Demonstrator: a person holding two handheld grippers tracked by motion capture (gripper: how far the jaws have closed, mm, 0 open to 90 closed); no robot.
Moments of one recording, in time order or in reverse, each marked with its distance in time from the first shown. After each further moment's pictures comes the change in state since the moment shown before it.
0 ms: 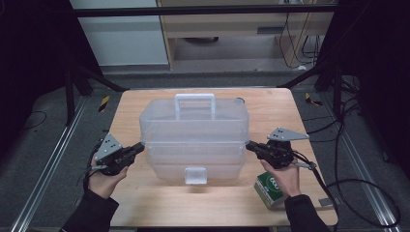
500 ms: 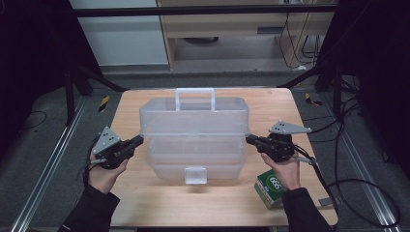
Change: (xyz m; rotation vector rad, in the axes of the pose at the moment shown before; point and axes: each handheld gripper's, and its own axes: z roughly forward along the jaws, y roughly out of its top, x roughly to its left) left arm 0.006 0.016 0.002 -0.027 0.035 -0.006; right arm -0.006 0.016 0.000 -0.030 0.001 0.005
